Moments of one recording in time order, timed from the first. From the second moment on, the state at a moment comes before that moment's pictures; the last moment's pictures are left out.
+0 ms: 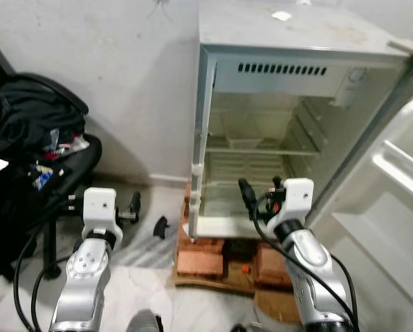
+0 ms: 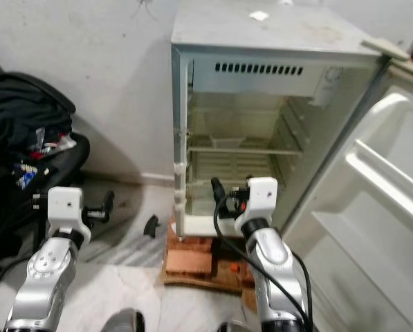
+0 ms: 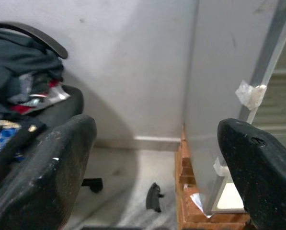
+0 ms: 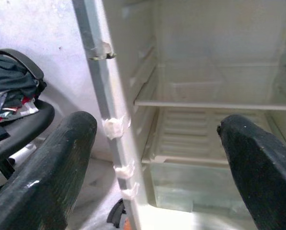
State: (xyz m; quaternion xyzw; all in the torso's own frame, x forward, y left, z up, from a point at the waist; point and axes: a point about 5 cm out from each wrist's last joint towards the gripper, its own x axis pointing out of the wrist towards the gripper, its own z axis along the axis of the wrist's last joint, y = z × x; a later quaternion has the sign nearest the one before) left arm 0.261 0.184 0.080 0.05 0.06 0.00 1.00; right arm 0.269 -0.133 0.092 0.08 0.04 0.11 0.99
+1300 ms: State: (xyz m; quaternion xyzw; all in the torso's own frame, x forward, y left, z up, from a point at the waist) left arm 0.276 0.178 0.085 0.07 0.03 -0.03 1.00; right arm 0.278 -0.141 0.099 0.09 0.03 0.08 0.99
